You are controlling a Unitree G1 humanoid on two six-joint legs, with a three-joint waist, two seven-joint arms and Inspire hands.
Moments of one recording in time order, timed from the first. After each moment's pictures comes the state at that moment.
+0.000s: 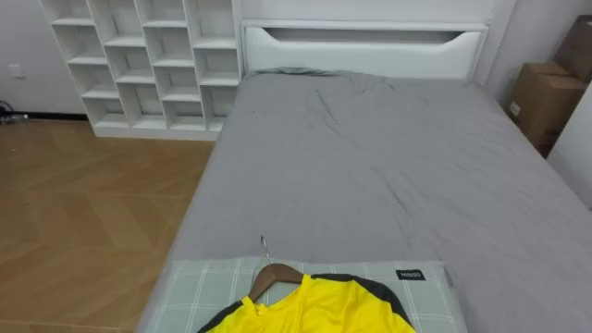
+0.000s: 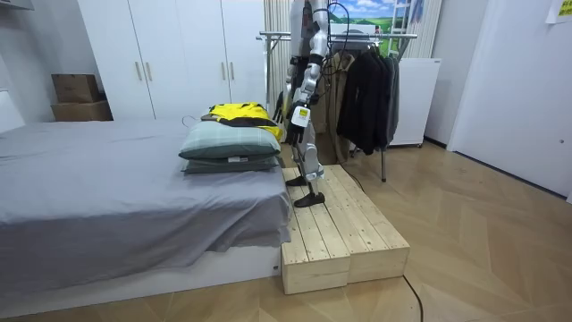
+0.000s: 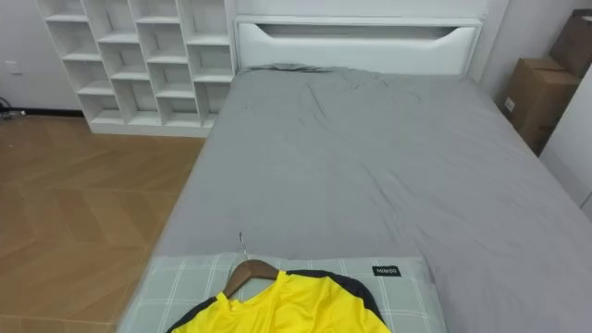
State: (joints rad) left arm 0.13 0.15 0.04 1.16 -0.11 -0.01 -0.02; right arm 0.13 -0.21 -0.01 1.25 0.42 0.05 0.24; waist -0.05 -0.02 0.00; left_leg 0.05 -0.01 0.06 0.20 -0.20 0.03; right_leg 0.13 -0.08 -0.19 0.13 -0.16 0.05
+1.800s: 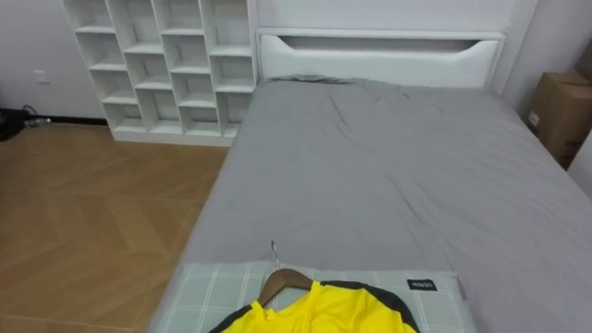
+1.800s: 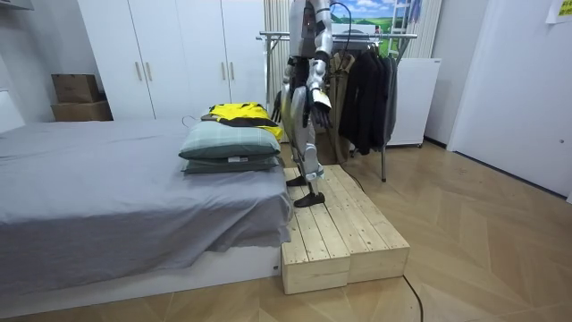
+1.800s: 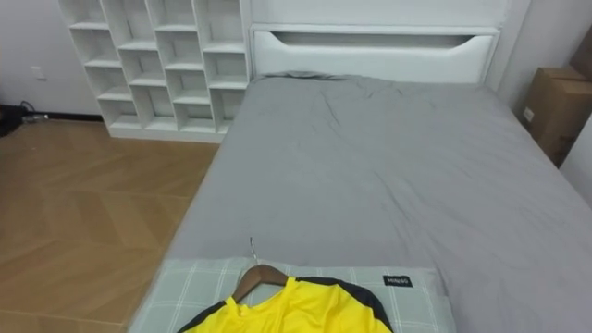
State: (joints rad) left arm 0.21 0.20 0.25 0.98 0.06 -0.02 0.73; right arm 0.14 -0.23 -0.04 1.24 0.35 0.05 0.15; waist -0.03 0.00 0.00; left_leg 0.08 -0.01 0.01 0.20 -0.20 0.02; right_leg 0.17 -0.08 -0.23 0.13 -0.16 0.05
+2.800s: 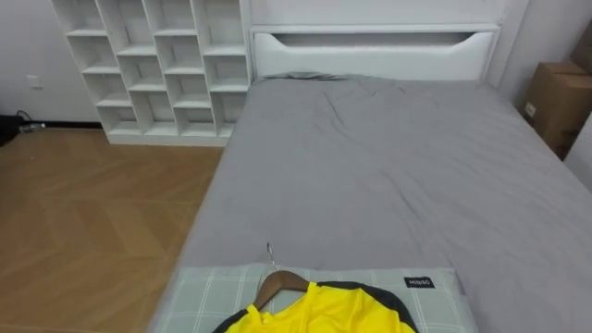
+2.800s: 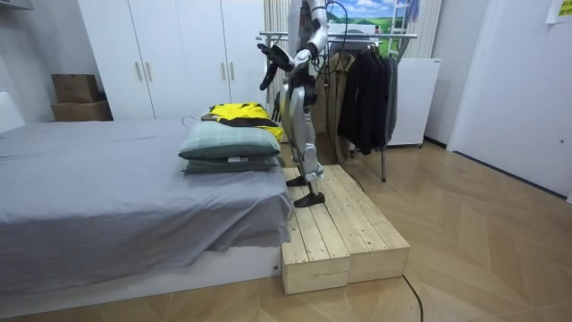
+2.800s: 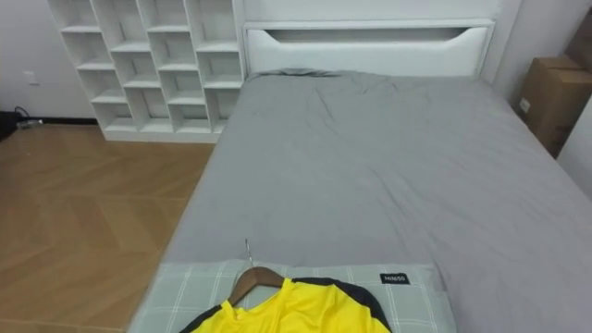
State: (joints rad) left arm 0.16 0.24 0.23 0.54 0.44 -0.05 0.91; right arm 0.14 -0.27 -0.06 1.23 0.23 0.04 0.12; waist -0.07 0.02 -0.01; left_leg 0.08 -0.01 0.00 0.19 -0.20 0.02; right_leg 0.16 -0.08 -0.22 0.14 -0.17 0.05
